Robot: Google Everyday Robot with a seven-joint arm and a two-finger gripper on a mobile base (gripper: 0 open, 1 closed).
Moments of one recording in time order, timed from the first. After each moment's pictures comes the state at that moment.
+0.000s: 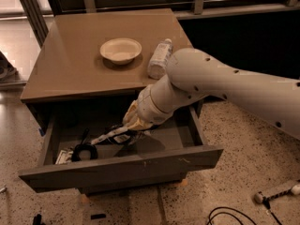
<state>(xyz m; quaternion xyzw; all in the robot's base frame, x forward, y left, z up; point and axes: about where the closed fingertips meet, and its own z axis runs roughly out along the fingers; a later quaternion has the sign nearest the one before) 0.509 0.051 0.767 -0.74 0.59 0.15 0.30</state>
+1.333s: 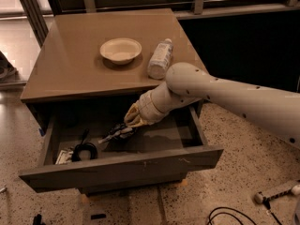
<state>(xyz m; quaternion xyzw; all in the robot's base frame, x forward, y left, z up) 0.578 0.057 0.694 -0.81 0.46 0.12 0.34</state>
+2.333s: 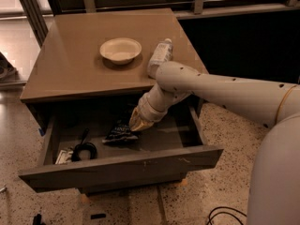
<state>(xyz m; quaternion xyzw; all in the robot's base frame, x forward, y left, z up) 0.590 0.043 0.650 -0.81 0.52 0.14 0.24</state>
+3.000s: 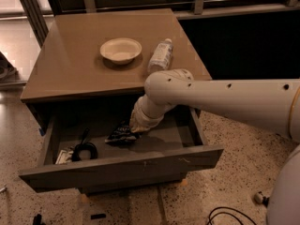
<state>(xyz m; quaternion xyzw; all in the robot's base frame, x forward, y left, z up) 0.581 0.042 0.657 -0.79 0.56 0.04 0.23</state>
